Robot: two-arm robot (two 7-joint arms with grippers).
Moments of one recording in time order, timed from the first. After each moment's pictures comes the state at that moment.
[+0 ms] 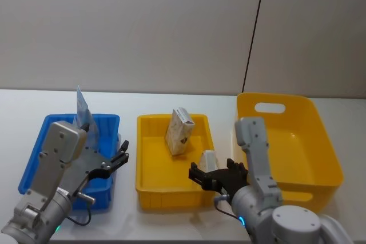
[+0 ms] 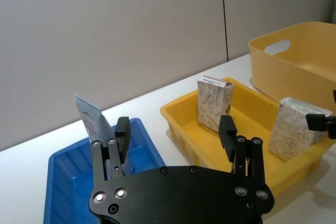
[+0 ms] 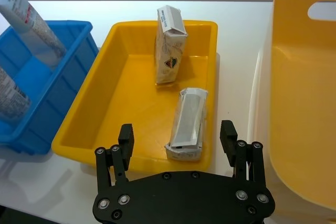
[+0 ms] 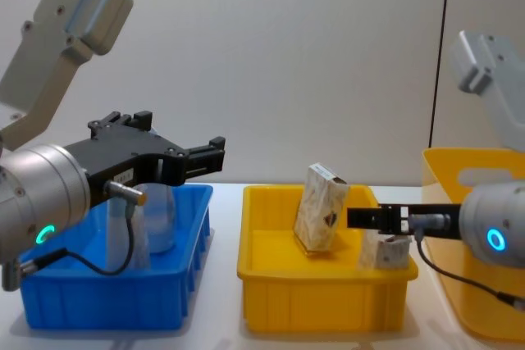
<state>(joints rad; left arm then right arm) -0.24 0.38 0.45 -1.63 -0.20 0.01 -0.01 0.20 0.08 -0.32 -1.60 0.25 0.53 -0.11</state>
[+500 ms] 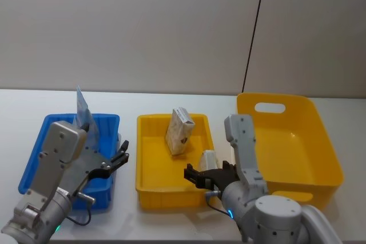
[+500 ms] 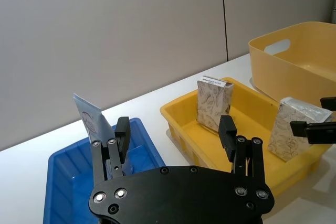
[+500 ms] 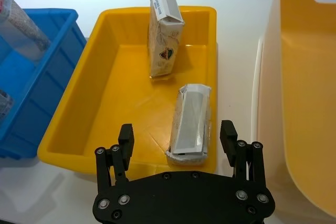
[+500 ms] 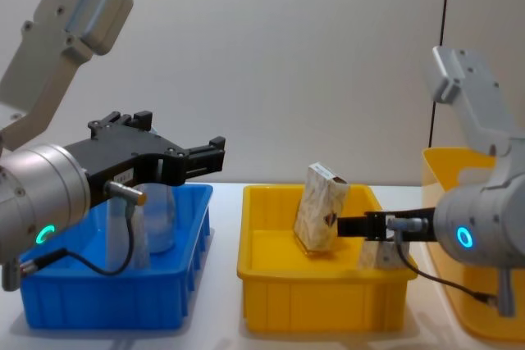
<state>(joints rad) -0.24 0.38 0.45 -1.63 -0.20 0.01 -0.01 0.26 0.02 -0.32 -1.51 0.23 0.58 -0.16</state>
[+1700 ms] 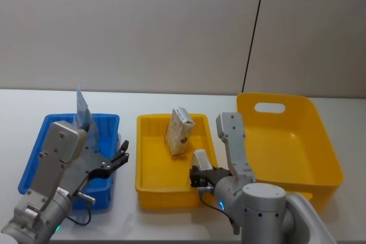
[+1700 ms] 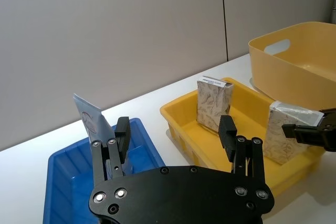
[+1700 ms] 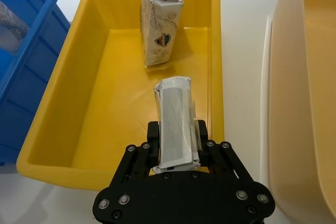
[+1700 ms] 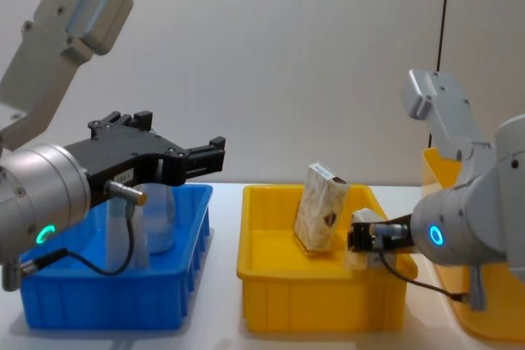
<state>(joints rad) -0.24 0.38 0.45 -1.63 -0.20 0.01 -0.01 0.35 -0.04 -0.29 -1.38 0.22 0.64 -0.16</state>
